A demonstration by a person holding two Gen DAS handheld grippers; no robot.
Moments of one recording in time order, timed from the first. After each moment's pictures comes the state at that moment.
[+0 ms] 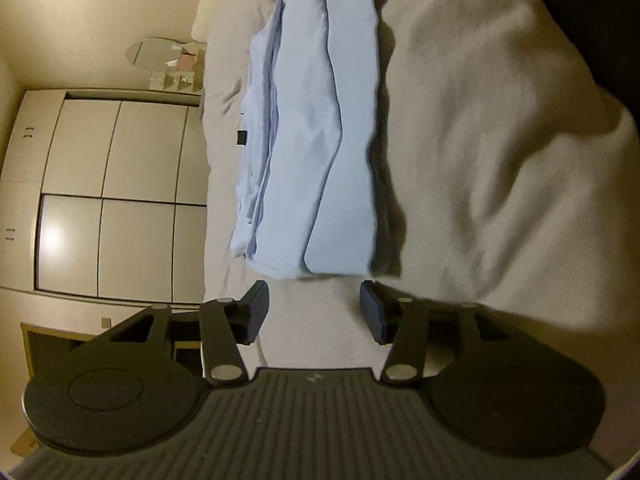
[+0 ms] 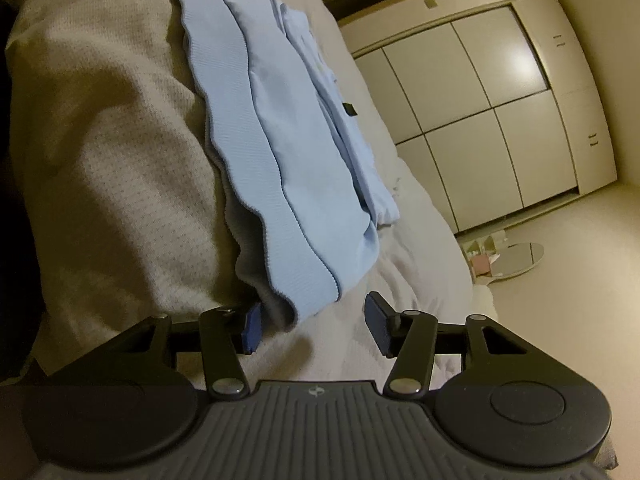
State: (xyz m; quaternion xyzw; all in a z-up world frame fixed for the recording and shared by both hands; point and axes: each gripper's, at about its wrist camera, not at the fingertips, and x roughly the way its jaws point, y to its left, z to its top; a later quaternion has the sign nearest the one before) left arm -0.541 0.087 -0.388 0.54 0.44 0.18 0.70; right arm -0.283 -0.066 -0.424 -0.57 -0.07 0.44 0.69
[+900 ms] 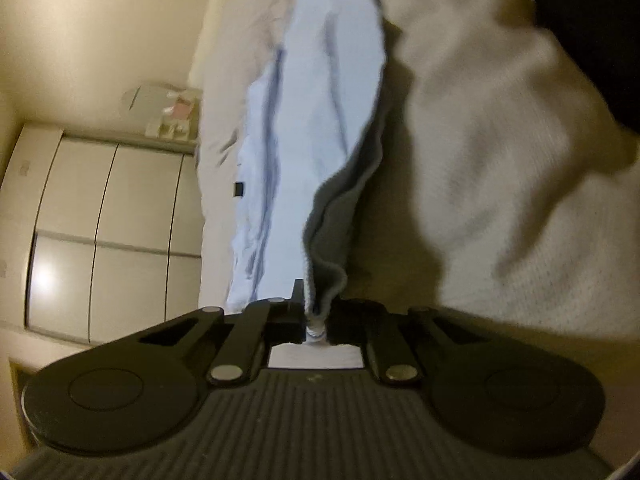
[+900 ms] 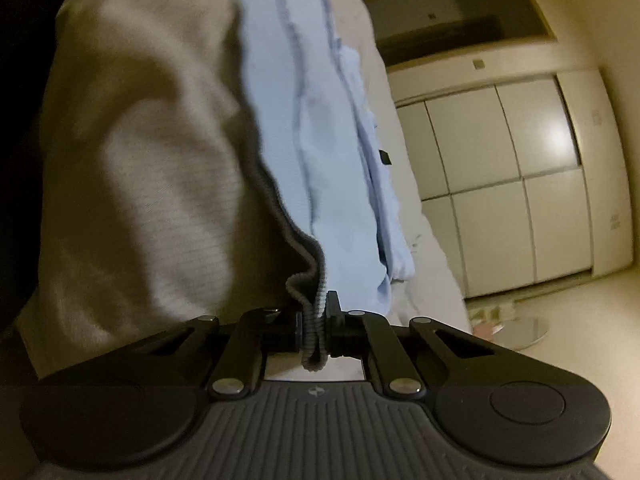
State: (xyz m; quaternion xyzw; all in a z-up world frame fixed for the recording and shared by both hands) left arm -0.503 0.114 -0.396 0.53 0.38 0.15 0.74; right arm -0.282 -0.061 -0.421 -0.60 -0.14 0.48 0.62
